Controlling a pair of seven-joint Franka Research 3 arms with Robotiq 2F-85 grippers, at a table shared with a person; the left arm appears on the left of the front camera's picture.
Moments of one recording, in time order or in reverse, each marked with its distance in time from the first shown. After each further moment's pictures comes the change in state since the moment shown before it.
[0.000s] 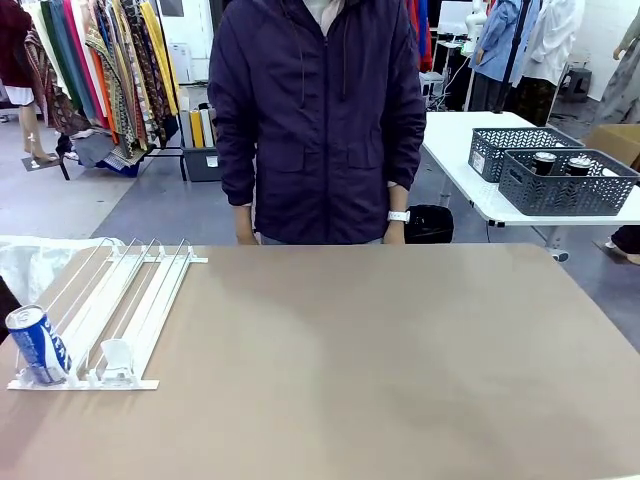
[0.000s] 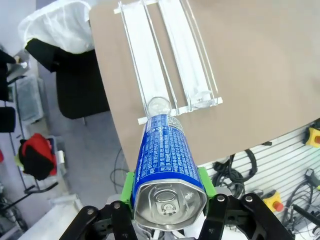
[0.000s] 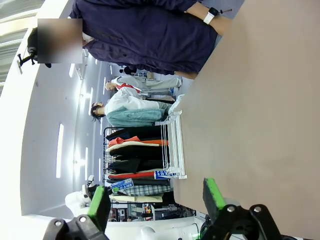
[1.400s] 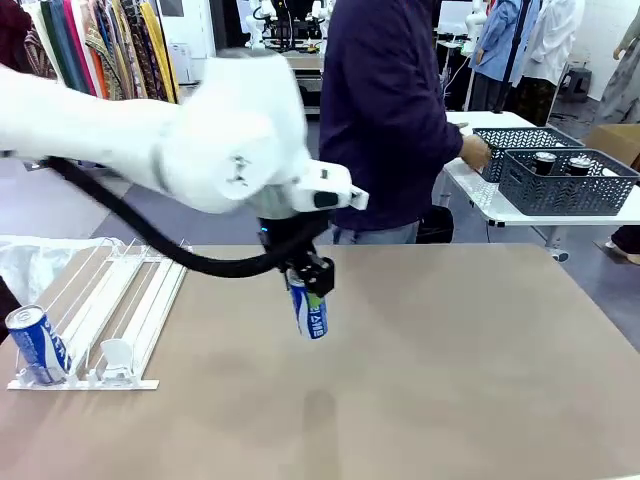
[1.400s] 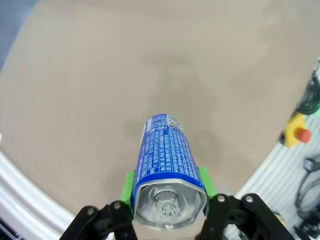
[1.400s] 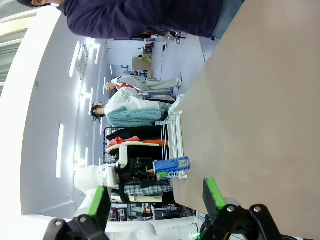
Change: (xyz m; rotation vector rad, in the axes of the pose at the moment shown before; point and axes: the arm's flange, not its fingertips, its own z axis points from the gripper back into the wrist) left arm 0.149 -0.394 -0.247 -0.157 0.117 -0.658; right arm 0.000 0.000 0.000 0.000 0.000 0.001
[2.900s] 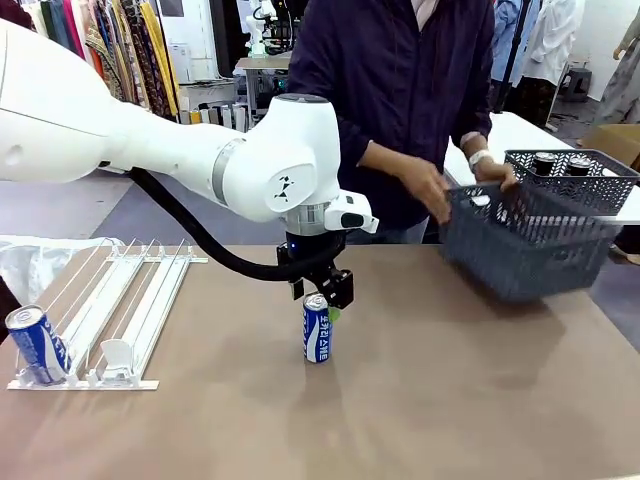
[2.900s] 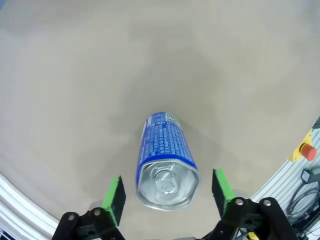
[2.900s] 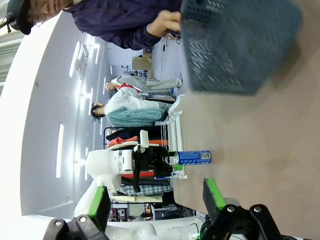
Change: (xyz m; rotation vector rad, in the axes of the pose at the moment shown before) left arm 0.036 0.017 -0.060 -0.033 0.123 0.085; right arm 0.000 0.000 0.000 0.000 0.000 0.000
